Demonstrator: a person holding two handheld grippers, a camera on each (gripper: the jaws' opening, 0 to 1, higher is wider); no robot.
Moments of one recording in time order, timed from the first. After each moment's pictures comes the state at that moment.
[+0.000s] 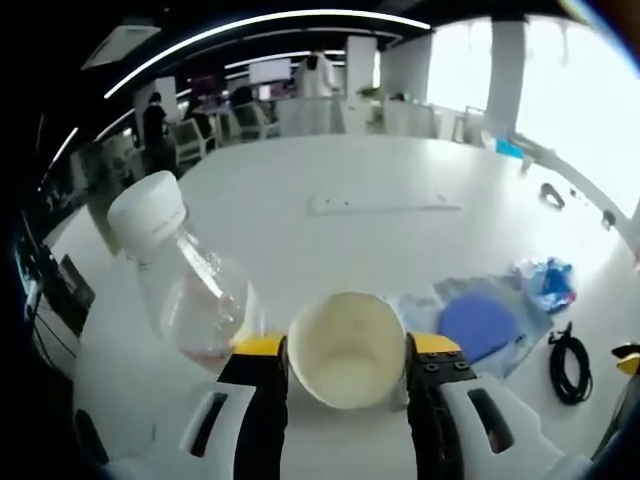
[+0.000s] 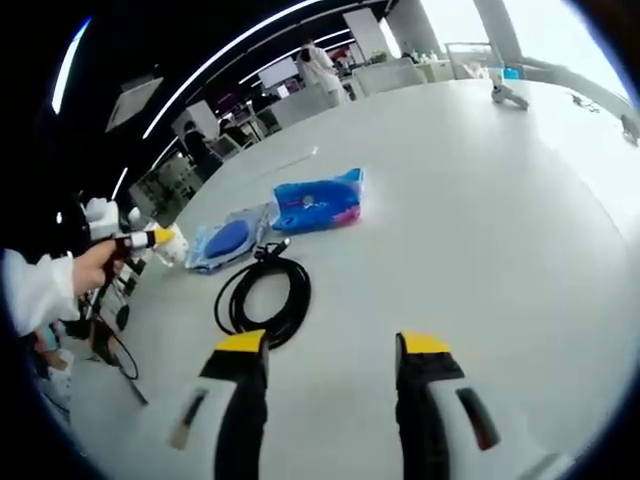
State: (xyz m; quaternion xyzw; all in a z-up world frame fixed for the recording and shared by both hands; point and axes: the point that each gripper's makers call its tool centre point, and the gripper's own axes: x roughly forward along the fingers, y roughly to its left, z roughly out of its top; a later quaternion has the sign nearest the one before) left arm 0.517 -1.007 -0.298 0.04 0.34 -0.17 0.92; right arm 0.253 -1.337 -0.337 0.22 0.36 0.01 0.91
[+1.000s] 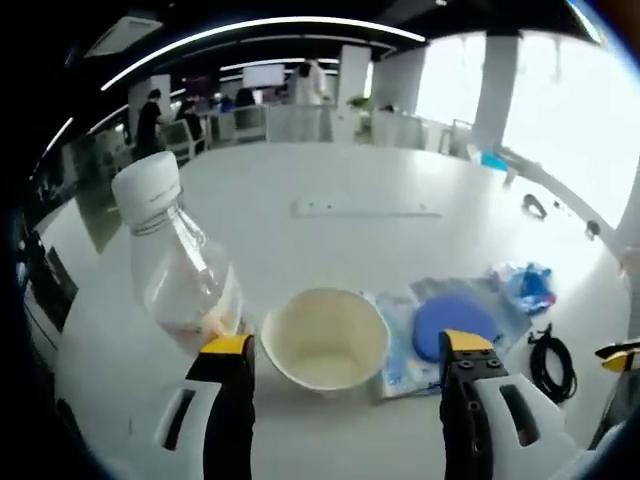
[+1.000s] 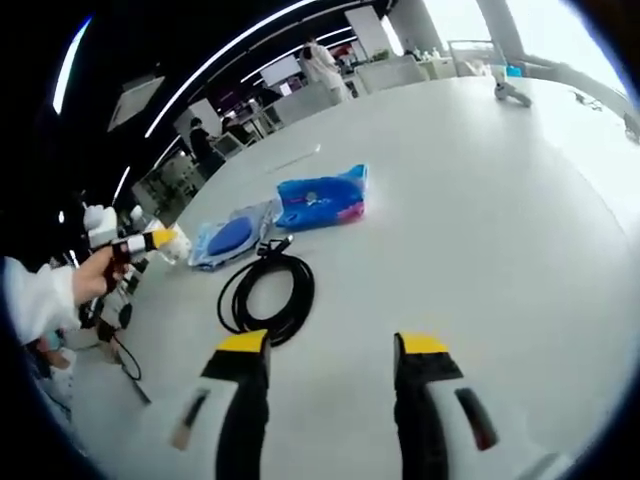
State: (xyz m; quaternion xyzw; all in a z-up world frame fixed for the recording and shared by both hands) left arm 0.499 -1.021 -0.295 0.01 0.32 -0.21 0.93; right arm 0.253 -1.334 -0.338 0.22 0.36 0.02 0.91
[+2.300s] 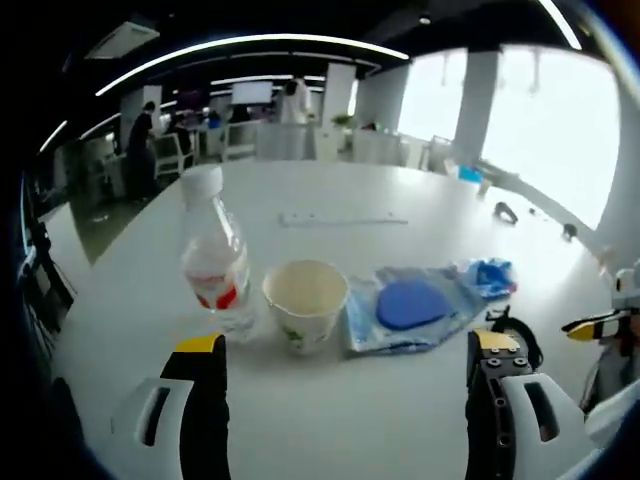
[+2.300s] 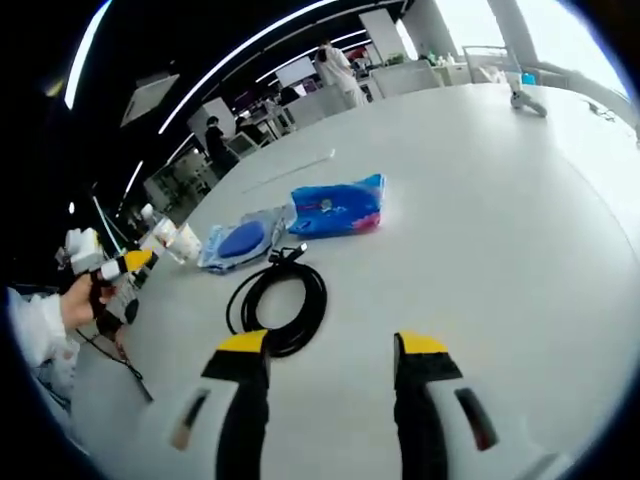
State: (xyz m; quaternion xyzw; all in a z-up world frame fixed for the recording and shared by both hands) left arm 0.429 -1.010 -0.272 -0.02 0.29 -0.25 0.92; right arm 0.266 -1.330 -0.330 0.21 0.35 0.05 0.91
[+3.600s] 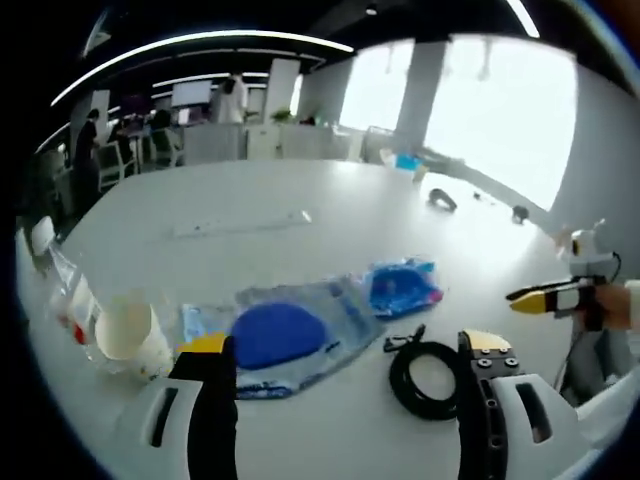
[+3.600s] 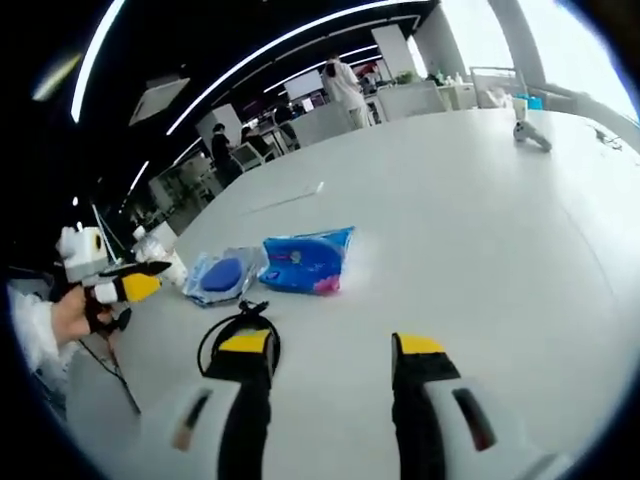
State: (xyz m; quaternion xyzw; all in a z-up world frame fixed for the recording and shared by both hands) left arm 0.416 -1.179 -0.272 0.00 0.29 -0.36 0.89; right arm 0.310 -1.400 -0.307 0.19 0.32 0.06 0.93
